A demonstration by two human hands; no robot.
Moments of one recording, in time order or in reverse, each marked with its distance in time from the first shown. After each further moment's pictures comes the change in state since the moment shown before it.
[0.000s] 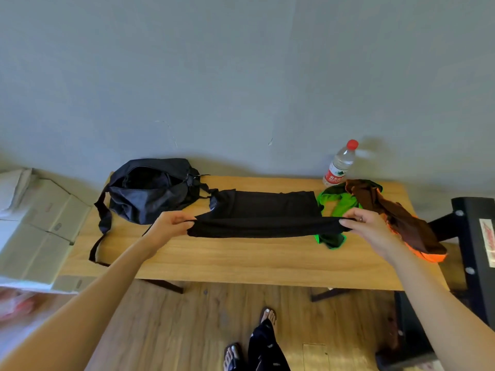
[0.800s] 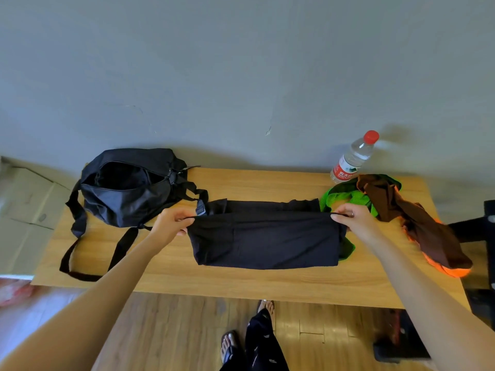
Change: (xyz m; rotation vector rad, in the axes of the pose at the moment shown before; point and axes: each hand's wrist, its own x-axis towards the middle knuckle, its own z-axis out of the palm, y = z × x) left_hand 0.105 -0.028 0.036 0.080 0.076 -0.163; right_hand 0.114 0.039 0.011 -0.182 0.003 0.094
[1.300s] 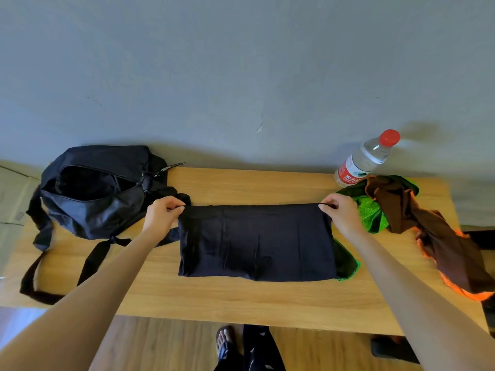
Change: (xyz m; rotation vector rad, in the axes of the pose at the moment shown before) left_hand 0.097 0.002 0.035 0.154 0.217 -0.068; right_hand 0.106 0.028 0.025 -0.166 0.090 -0.092
